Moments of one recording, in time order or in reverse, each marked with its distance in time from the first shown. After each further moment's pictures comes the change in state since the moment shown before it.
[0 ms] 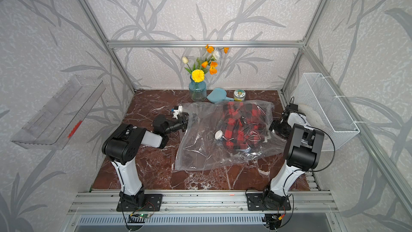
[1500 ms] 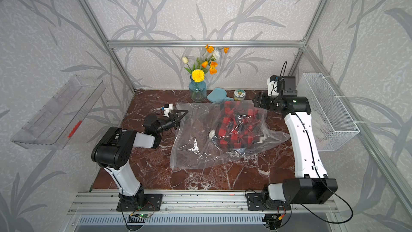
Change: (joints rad) left arm 0.110 -0.119 -0.057 -0.043 0.017 0.003; right arm 0.348 -0.444 0.355 -0.292 -0.100 -0.010
